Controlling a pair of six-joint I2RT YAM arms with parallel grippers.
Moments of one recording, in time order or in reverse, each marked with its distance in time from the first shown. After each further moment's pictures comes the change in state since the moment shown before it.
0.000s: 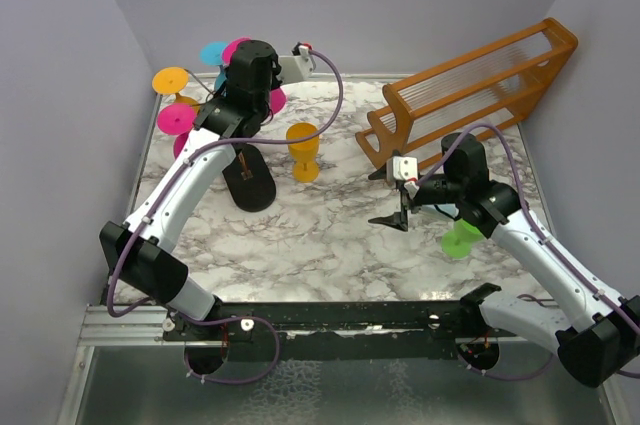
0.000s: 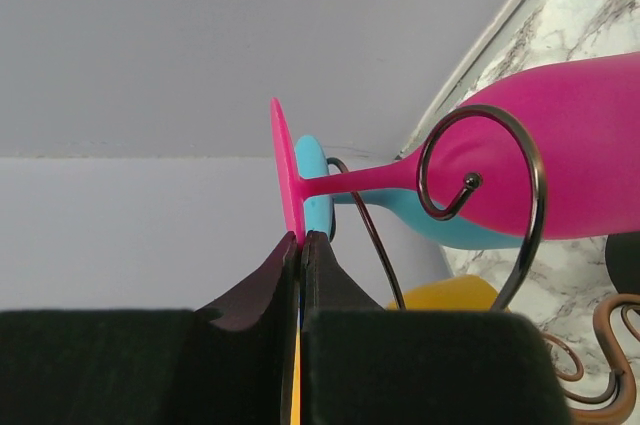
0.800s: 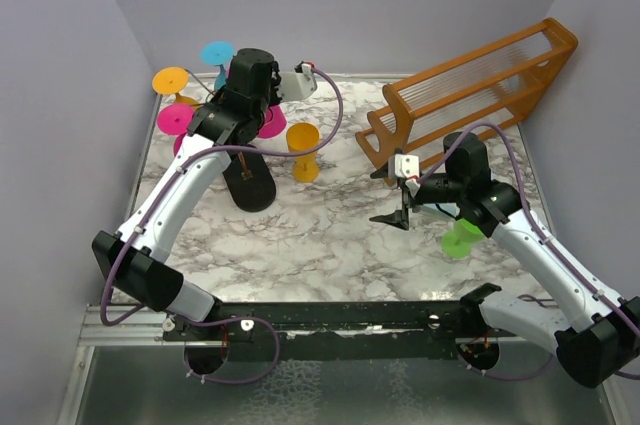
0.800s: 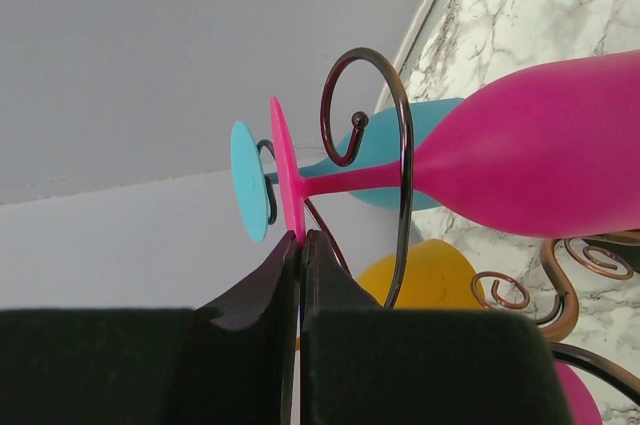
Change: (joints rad) left arm -0.013 -0.046 -0.013 -0.185 0.086 0.014; right arm -0.020 0.000 0.000 0.000 -0.001 0.008
